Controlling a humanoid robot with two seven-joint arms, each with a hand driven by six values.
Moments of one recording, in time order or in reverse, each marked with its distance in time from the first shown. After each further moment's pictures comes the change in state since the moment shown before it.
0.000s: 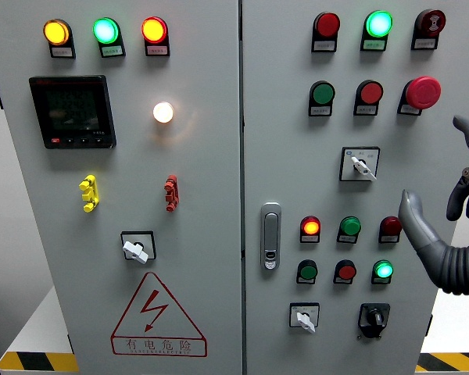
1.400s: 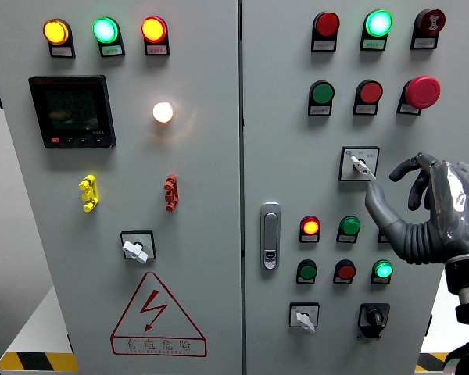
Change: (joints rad) left arm 0.000 0.000 0.000 0.000 0.000 0.000 0.000; right arm 0.166 0.003 0.010 -0.263 0.129 0.014 -0.068
